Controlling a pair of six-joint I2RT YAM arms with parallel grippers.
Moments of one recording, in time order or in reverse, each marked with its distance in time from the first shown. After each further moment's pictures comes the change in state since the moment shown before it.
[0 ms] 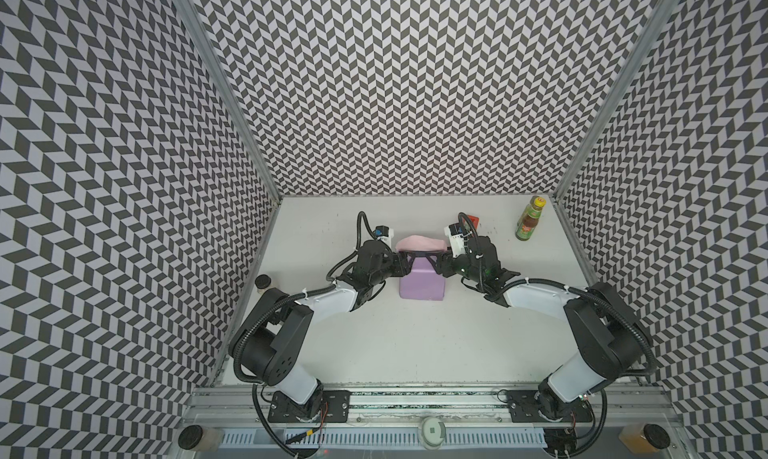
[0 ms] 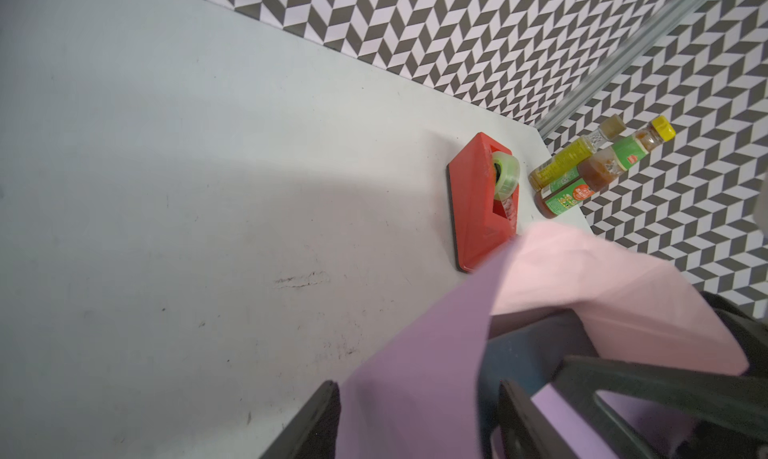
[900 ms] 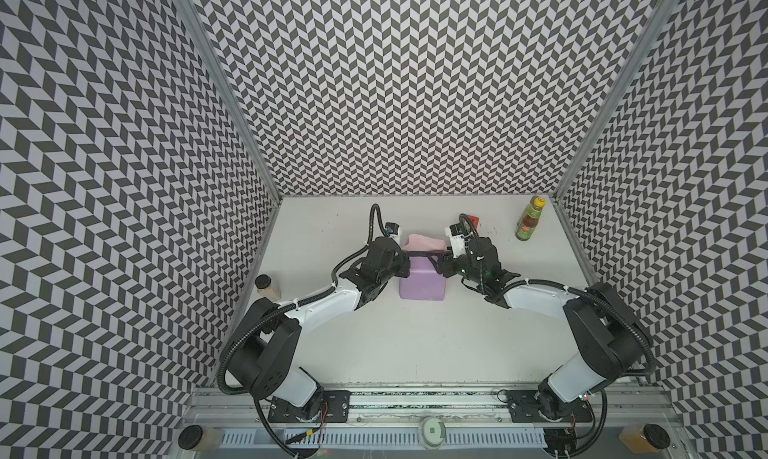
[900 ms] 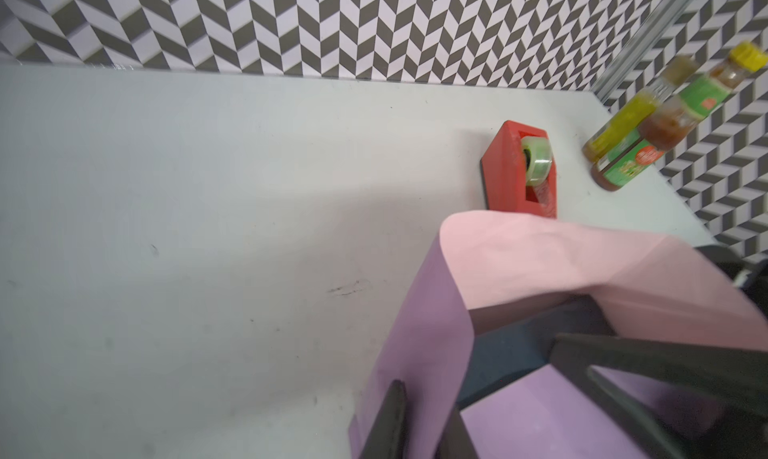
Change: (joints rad) left arm -0.099 -0.055 0.111 -0.247 -0.259 0.184; right arm 0.007 0.000 -0.008 0.022 0.011 -0.016
